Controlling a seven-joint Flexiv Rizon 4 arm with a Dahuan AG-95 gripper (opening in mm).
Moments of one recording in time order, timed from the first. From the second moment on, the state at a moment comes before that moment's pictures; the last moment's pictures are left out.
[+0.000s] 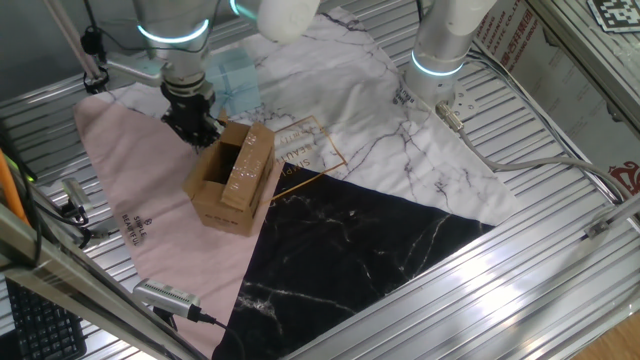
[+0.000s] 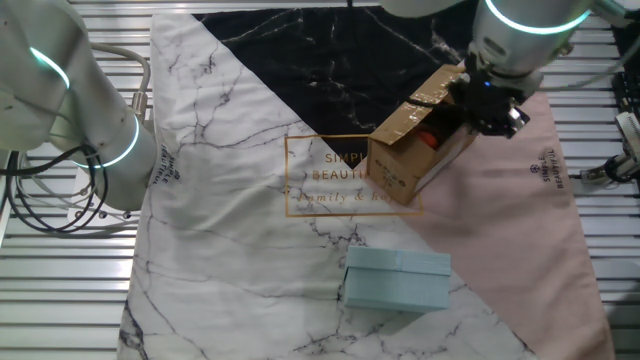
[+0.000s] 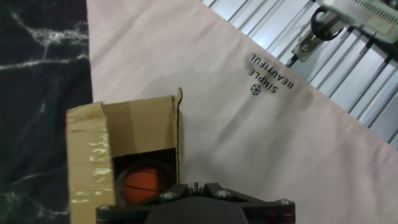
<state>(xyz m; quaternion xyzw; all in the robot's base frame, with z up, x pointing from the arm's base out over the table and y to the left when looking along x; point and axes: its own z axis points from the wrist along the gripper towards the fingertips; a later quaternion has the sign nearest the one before) 0.596 0.005 0.178 -0.35 0.93 0.00 0.07</state>
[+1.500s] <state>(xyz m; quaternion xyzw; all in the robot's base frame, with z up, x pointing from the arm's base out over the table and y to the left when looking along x) 0.580 0.038 0.169 -0.34 0.94 0.00 0.06</state>
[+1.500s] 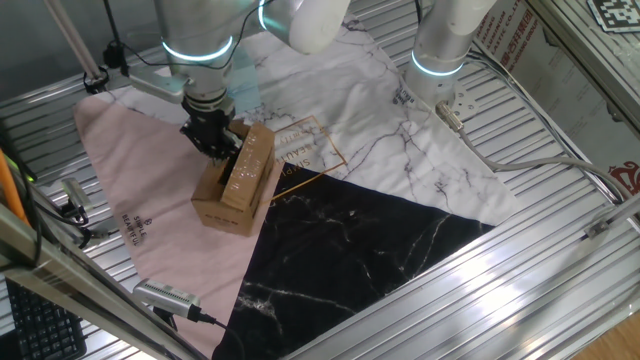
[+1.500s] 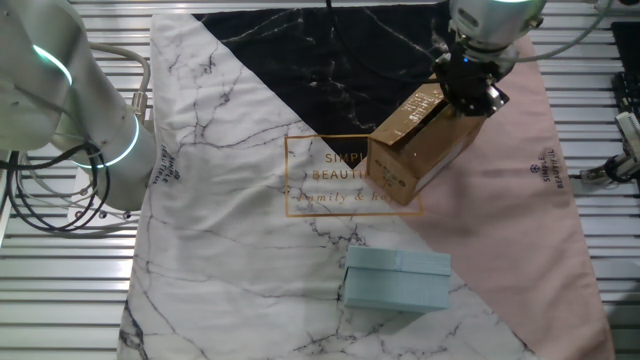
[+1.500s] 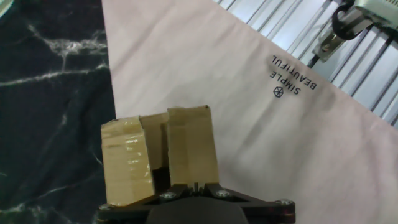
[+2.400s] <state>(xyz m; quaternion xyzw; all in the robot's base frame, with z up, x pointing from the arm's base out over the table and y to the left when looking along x) 0.579 0.037 0.147 -0.35 0.94 -0.01 0.05</state>
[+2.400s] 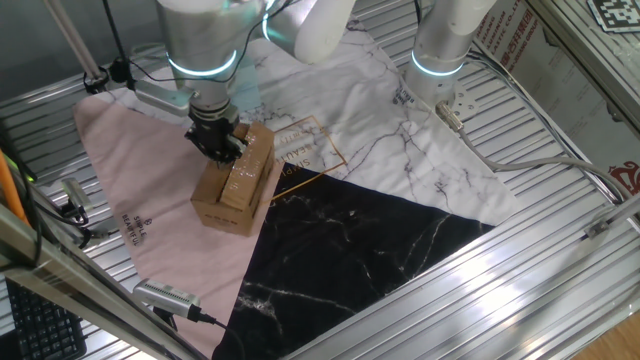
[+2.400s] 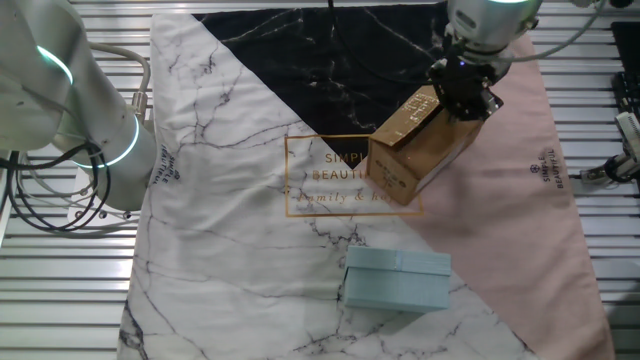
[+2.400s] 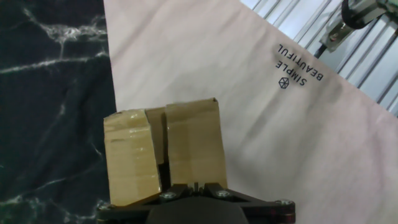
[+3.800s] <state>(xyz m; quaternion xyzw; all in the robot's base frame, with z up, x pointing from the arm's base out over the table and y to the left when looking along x) 0.581 0.038 0.136 -0.35 0.94 -0.02 0.06</state>
